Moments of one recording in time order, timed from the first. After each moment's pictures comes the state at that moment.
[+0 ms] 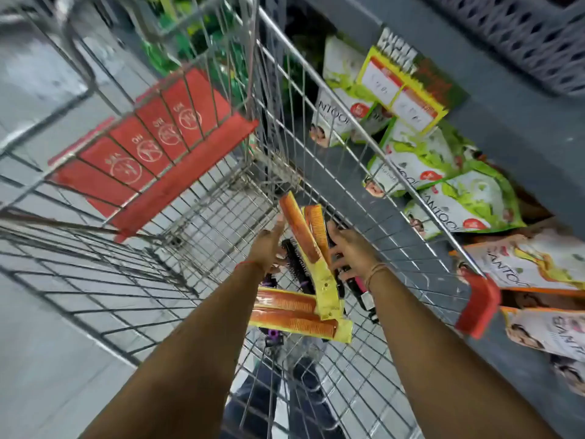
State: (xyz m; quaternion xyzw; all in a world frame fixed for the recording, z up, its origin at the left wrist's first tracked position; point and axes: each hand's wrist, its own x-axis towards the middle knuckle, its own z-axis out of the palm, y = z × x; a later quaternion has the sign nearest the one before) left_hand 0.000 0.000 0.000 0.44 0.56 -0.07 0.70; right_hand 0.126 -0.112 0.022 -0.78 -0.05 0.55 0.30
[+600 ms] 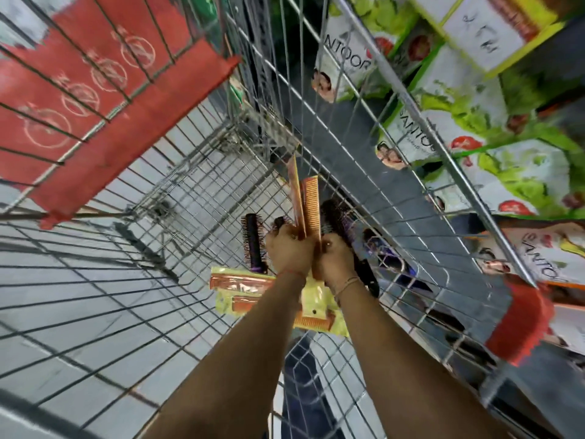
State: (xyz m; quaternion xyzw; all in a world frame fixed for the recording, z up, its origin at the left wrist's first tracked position) left_hand 0.044 -0.061 -0.046 0.53 0.67 -0.01 0.52; right_hand 0.088 -0.117 -0.066 -0.83 -0.01 0.45 0.32
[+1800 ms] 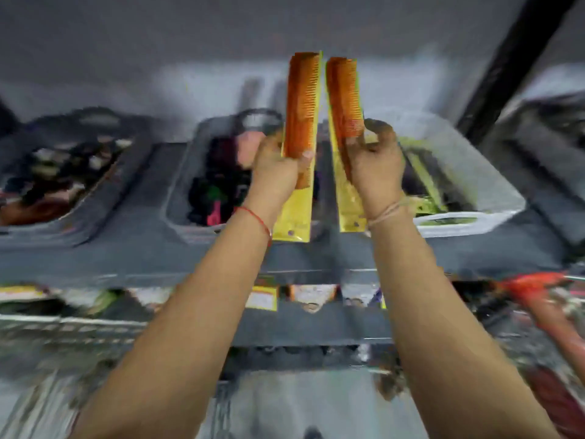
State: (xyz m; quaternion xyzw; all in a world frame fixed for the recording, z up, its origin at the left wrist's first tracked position) left_hand 0.277 -0.395 0.355 0.72 0.03 0.10 0.69; right_hand 0.282 -0.514 0.359 -0.78 0.09 -0.23 0.57
